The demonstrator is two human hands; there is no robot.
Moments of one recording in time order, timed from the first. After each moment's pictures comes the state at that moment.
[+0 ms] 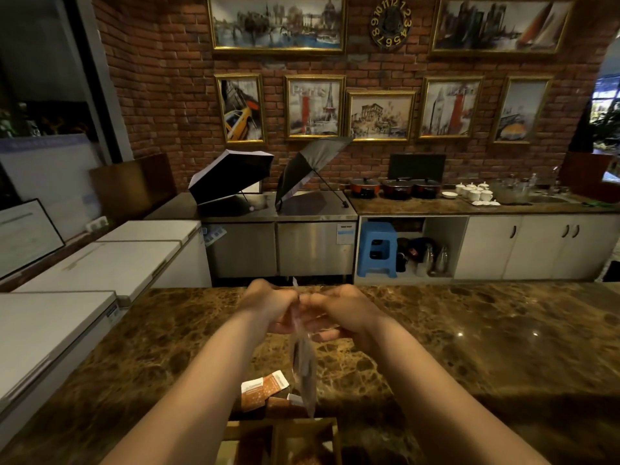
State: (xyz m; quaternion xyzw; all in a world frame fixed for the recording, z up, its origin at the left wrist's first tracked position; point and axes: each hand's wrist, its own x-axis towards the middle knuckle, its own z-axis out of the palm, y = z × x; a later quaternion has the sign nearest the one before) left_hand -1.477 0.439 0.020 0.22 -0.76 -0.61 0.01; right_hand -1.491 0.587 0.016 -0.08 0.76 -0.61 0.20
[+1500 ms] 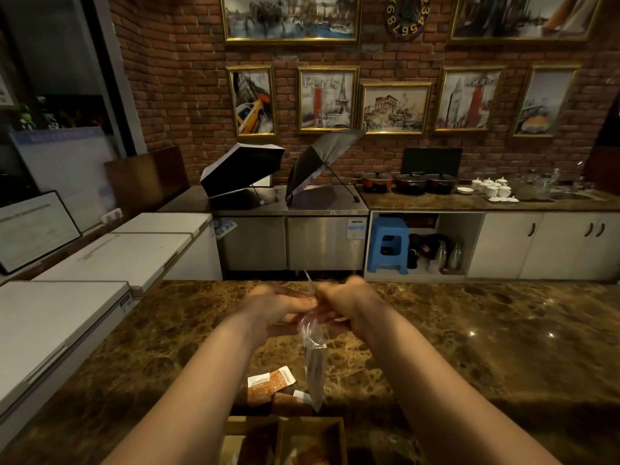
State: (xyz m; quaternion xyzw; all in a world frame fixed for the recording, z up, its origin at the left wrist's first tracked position) left_hand -1.474 0.422 0.004 0.18 -0.70 -0.69 -0.04; right_hand -1.494 0.568 0.036 0.02 0.80 -0.57 0.17
